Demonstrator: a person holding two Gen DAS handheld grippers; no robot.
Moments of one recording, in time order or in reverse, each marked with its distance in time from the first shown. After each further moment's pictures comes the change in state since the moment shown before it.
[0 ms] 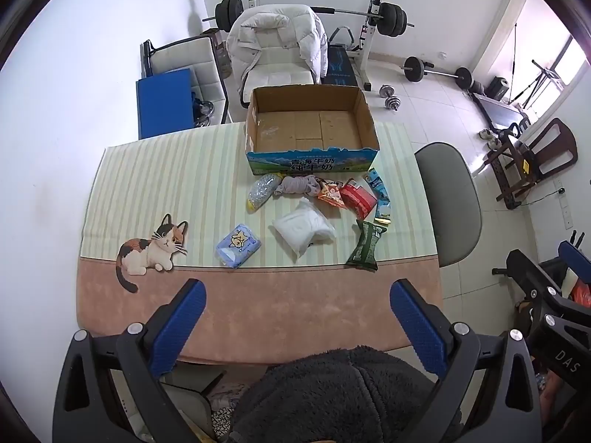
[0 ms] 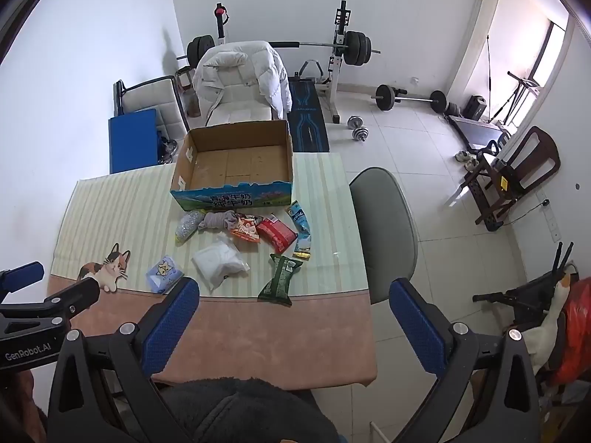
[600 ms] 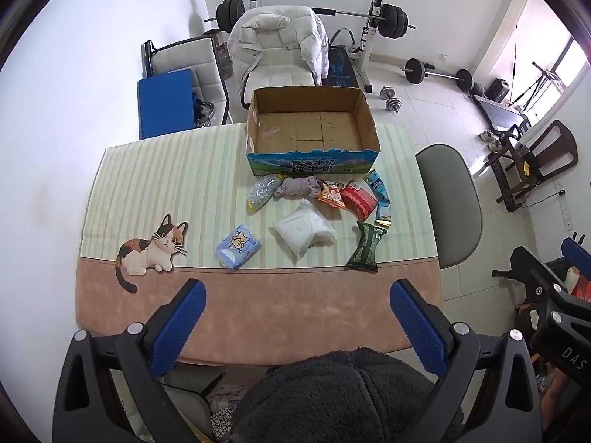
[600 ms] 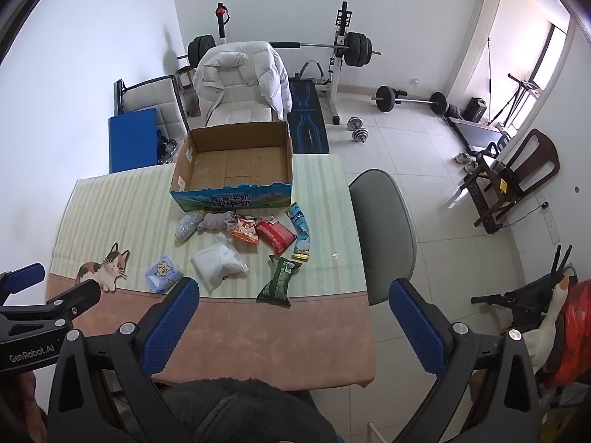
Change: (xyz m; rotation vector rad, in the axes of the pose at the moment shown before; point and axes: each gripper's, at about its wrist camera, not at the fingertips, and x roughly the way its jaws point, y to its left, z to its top) left arm 0.001 0.000 -0.001 -0.002 -0.004 -0.010; right arm -0.001 0.000 0.003 -0.018 0.005 -0.019
